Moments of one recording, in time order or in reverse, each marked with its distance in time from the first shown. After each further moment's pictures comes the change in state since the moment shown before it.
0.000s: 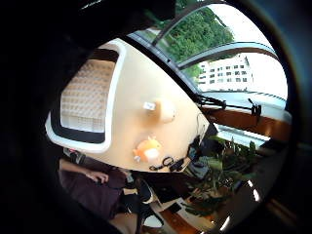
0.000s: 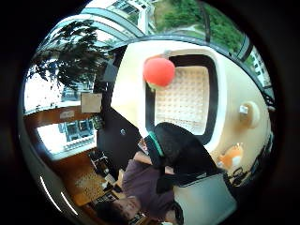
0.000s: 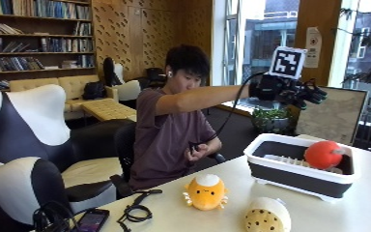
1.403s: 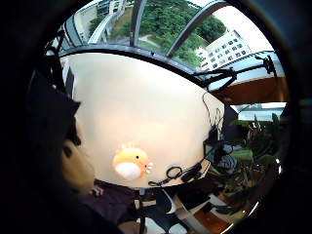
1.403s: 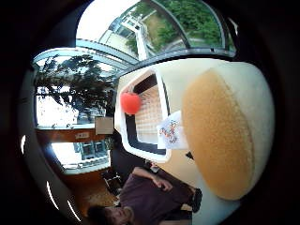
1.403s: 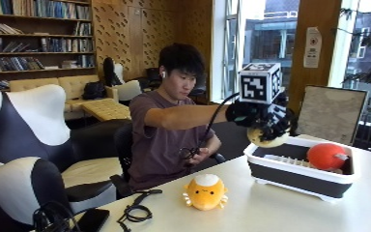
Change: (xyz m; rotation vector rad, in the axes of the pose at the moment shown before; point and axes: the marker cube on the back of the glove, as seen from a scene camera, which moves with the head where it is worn) arm 0.134 0.020 0.067 0.157 -0.354 0.140
